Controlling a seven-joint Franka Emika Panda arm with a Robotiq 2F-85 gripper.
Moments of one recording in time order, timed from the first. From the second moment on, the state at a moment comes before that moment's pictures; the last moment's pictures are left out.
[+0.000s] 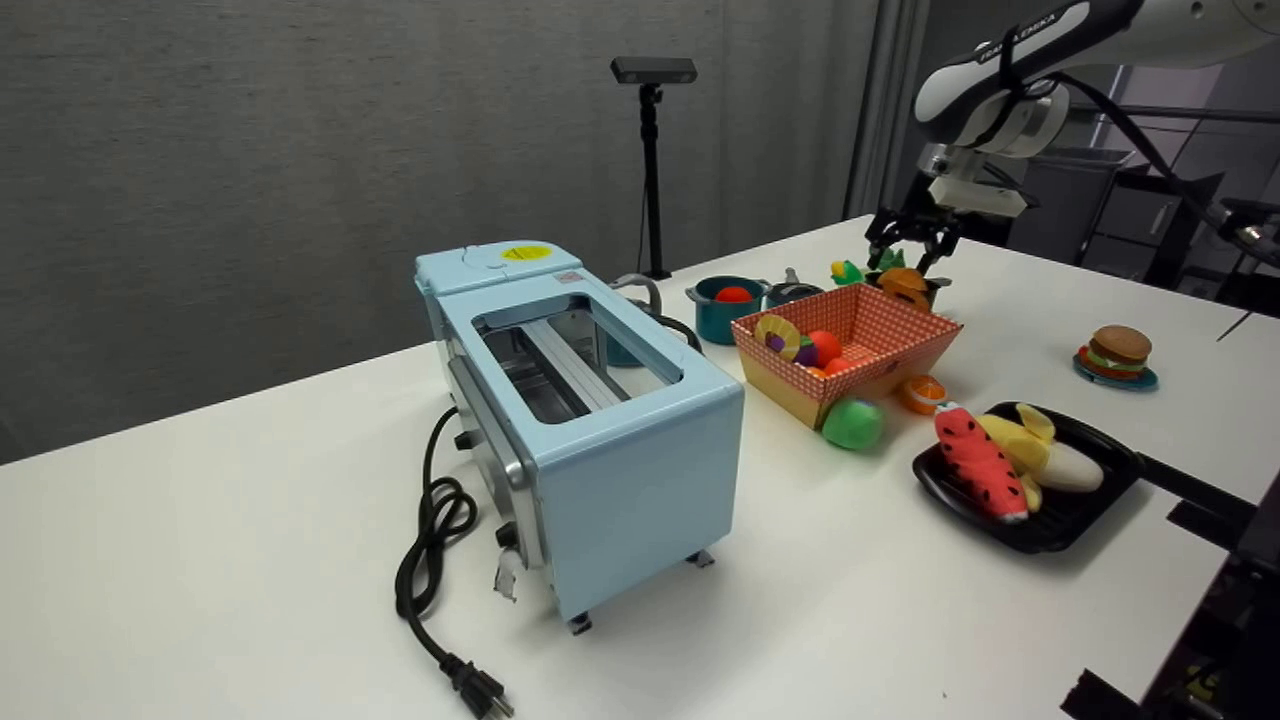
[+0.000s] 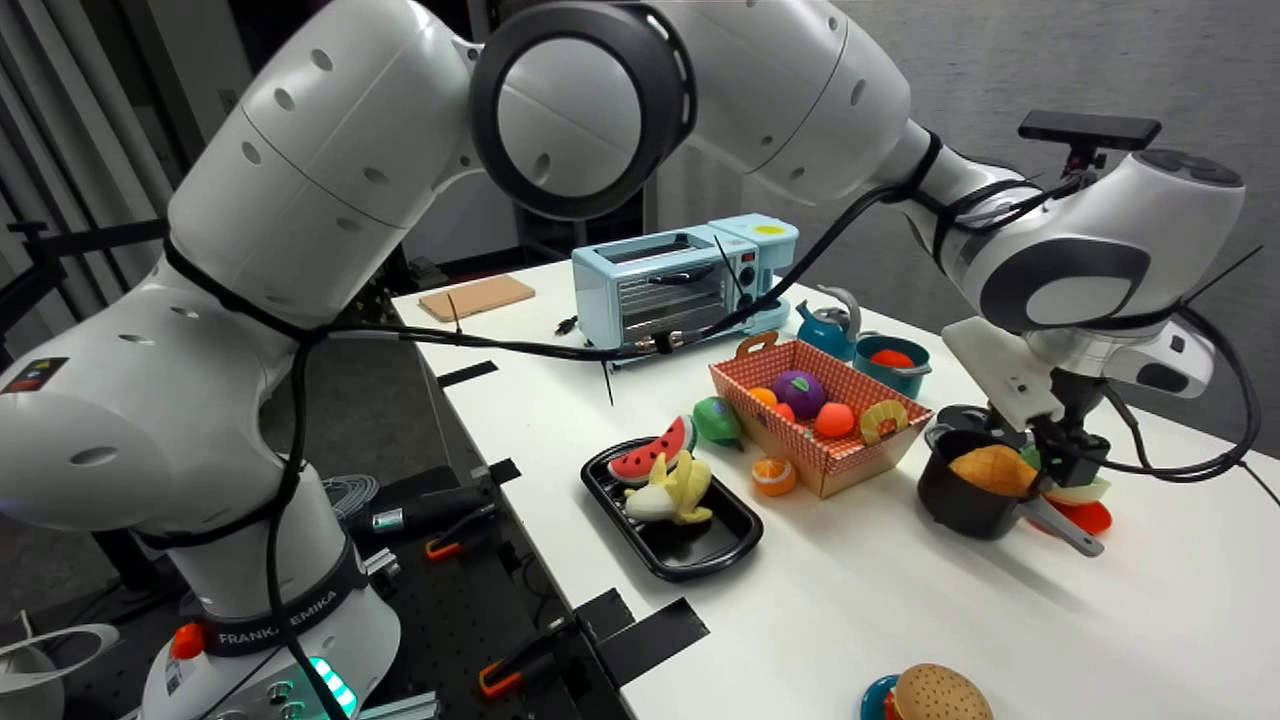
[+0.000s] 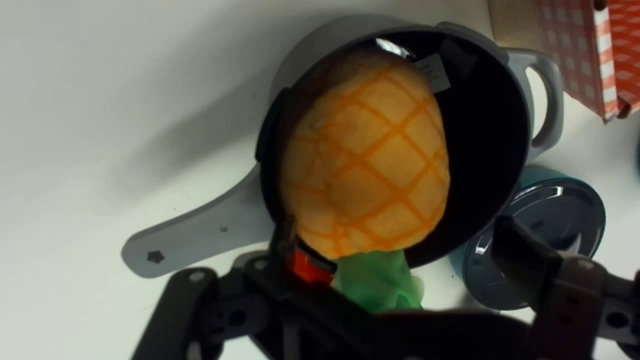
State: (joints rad) arm -0.37 0.83 -0.07 -1.27 0.31 2.20 -0.06
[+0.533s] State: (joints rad) arm -0.37 0.84 -0.06 -1.27 0.31 2.20 -0.06
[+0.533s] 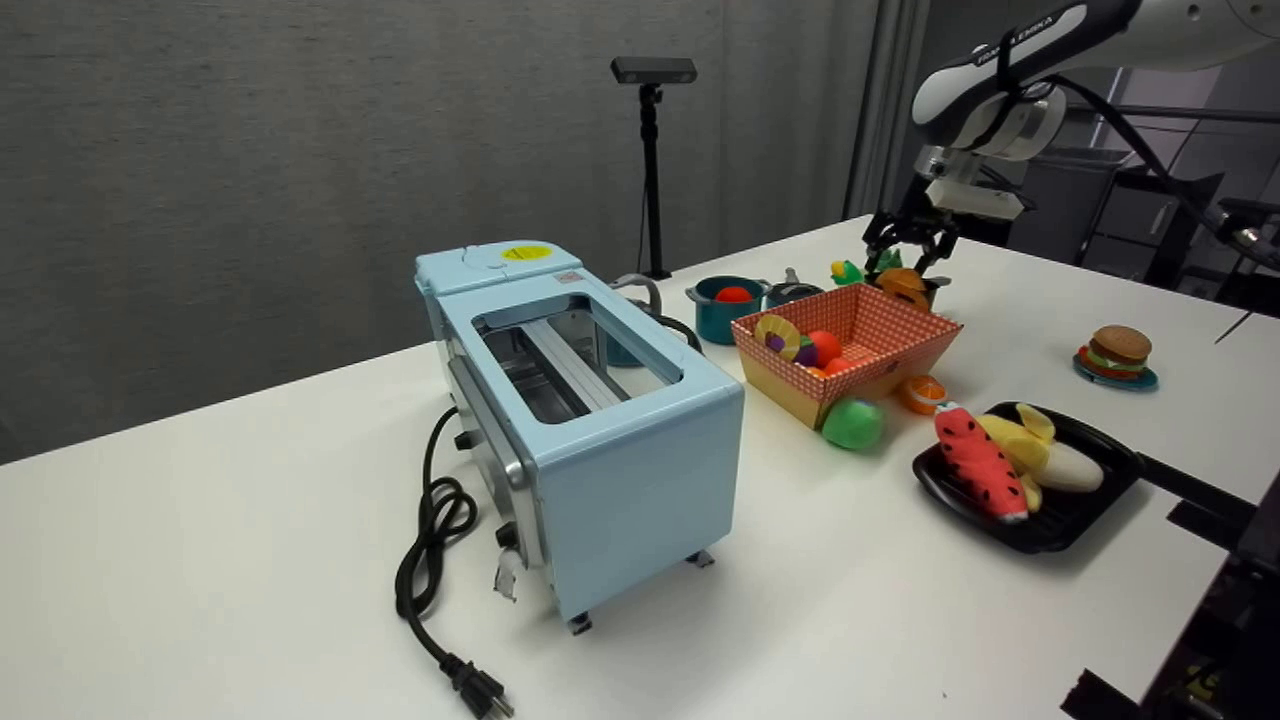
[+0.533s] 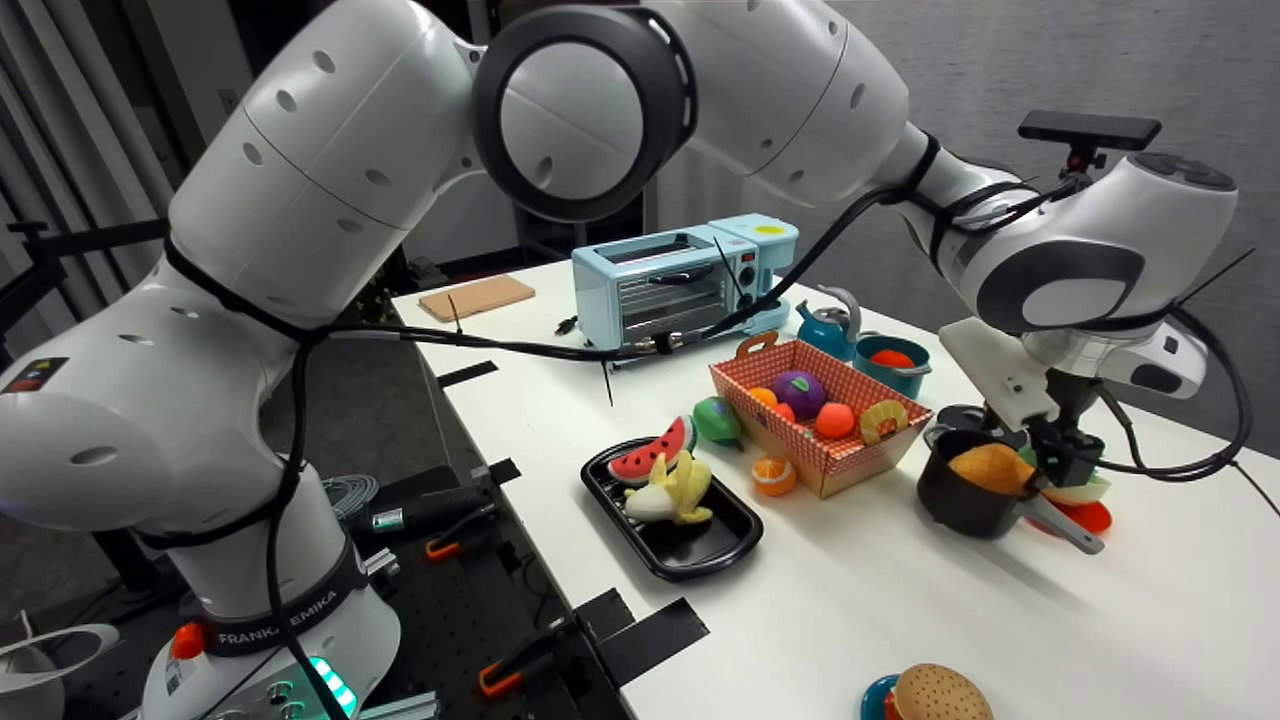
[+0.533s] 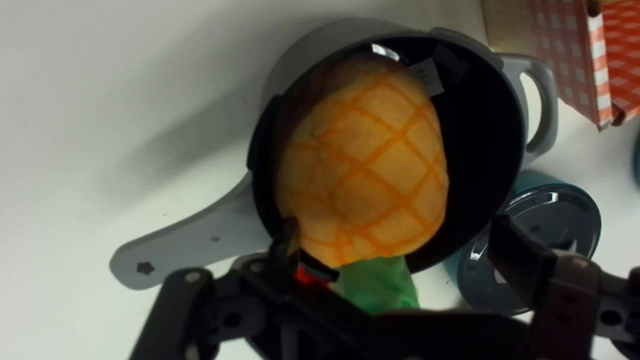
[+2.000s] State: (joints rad) arm -0.35 0.75 -0.06 -1.33 0.31 2.20 -0.06
